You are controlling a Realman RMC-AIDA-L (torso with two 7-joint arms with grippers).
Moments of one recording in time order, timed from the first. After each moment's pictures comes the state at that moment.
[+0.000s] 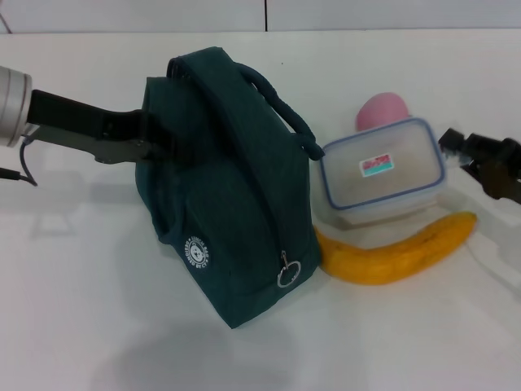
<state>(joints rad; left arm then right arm) -0.63 -2.01 0.82 1.06 2.20 1.77 -2.69 0.48 2.01 -0.70 -0.16 -1.46 -1.39 1.88</state>
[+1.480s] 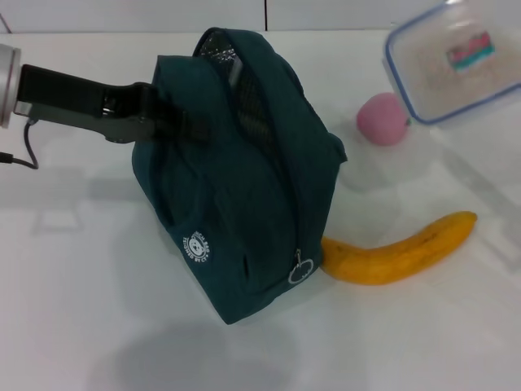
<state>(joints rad) -0.63 -1.98 0.82 1.06 2.04 1.84 -2.68 0.48 2.01 -0.69 -0.15 -1.07 -1.81 2.02</state>
